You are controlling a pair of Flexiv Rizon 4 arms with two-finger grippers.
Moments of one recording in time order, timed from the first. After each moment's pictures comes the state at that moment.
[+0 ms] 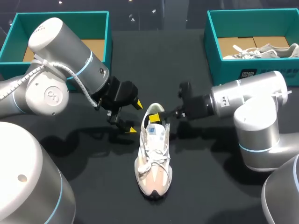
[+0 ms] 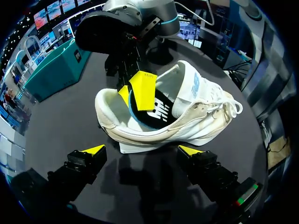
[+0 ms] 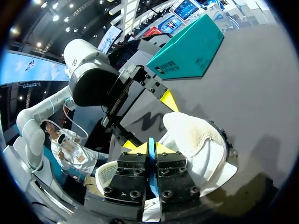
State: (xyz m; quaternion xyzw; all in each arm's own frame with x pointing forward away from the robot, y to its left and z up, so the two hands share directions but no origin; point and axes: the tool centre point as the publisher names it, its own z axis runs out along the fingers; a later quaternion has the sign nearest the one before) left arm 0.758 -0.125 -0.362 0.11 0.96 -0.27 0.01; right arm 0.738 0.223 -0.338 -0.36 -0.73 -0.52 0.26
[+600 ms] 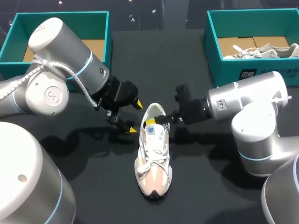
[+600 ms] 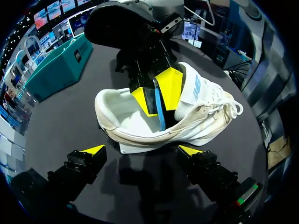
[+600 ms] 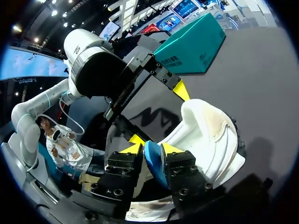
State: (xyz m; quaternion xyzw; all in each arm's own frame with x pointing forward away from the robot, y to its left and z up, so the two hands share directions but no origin) left arm 0.758 -0.125 -0.362 0.11 0.96 -0.27 0.01; right arm 0.721 0.230 -0.333 -0.36 -0.75 -0.50 0.23
